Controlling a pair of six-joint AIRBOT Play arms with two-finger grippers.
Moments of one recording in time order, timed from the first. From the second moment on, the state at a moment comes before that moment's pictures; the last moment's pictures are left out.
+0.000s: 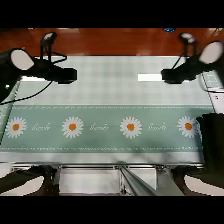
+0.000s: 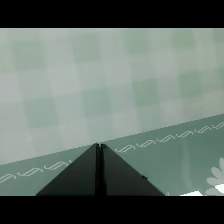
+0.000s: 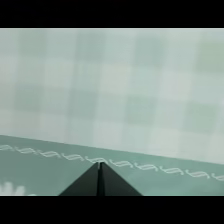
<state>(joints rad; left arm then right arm) -0.20 -1.30 1.27 1.28 -1.05 -1.57 0.15 -1.37 1.37 -1.52 1.22 1.66</state>
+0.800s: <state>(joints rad) -0.19 -1.35 1.28 1.35 -1.13 -1.65 0.20 -1.44 1.36 -1.63 1.31 1.74</state>
